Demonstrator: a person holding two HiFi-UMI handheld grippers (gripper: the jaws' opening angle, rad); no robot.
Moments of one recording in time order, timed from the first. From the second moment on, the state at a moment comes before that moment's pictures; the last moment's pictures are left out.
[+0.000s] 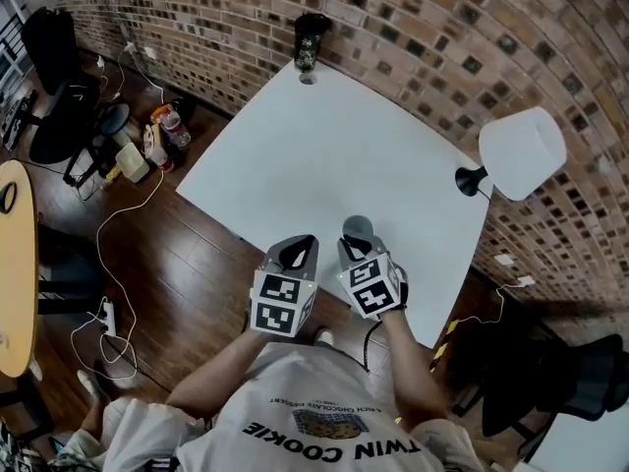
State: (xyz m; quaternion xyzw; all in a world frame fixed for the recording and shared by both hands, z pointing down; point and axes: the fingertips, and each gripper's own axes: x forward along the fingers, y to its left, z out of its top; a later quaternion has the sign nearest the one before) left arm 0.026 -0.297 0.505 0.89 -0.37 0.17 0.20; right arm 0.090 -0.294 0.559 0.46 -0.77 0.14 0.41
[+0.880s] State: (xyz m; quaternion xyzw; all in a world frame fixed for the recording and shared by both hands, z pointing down) left arm 0.014 -0.312 0.509 0.89 -0.38 0.18 0.20; right arm 0.104 -0.309 0.566 0.47 -0.71 0.51 -0.11
